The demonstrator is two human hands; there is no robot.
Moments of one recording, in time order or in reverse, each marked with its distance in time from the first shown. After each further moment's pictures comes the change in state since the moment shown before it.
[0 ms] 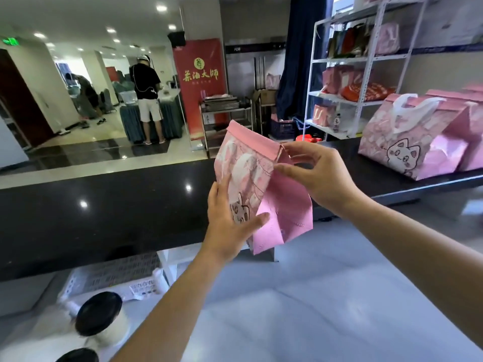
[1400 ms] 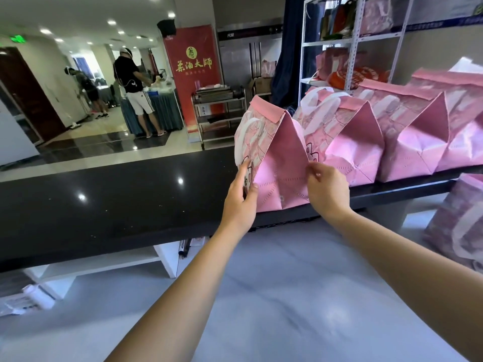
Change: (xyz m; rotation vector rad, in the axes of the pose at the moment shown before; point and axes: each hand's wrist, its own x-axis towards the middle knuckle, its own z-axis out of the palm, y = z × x) left_hand 0.133 0.050 0.368 -0.006 0.069 -0.013; right_hand 0.037 0.276 -0.270 -0.365 0.199 0.287
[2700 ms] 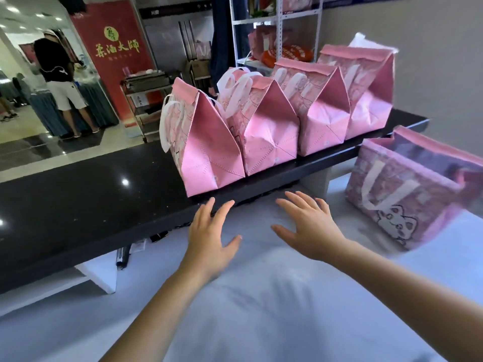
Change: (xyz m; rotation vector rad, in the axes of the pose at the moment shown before) left_hand -0.079 0.001 0.058 0.558 -0.355 0.078; right_hand -0.089 0.108 -0.085 -0.537 -0.375 -0.141
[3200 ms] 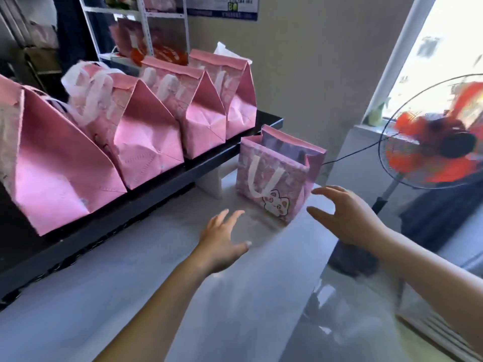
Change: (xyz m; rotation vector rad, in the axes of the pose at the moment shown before) left_hand 0.040 0.126 0.120 -0.130 -0.605 0.295; right_hand -0.151 0.111 -0.132 -0.073 0.166 0.632
